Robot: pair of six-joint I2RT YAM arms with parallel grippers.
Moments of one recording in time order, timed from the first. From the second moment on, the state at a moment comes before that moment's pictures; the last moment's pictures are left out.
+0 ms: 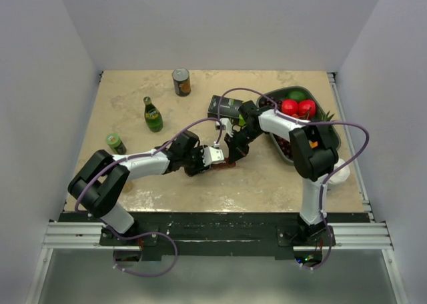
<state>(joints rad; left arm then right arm) -0.66 1.60 0.76 -0.08 0.29 0.63 0.45 2.02 1.39 -0.81 -0.76 -0.66</state>
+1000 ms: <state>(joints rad) -0.66 1.62 0.78 -0.08 0.29 0.63 0.43 2.03 1.40 -0.85 -0.78 -0.67</state>
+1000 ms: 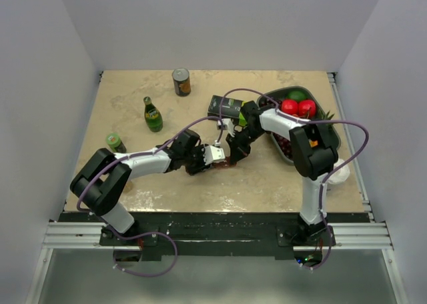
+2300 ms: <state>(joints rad) -0.66 1.42 0.79 -0.16 0.25 0.47 0.22 1.67 1.33 -0.76 -0.82 -0.73</state>
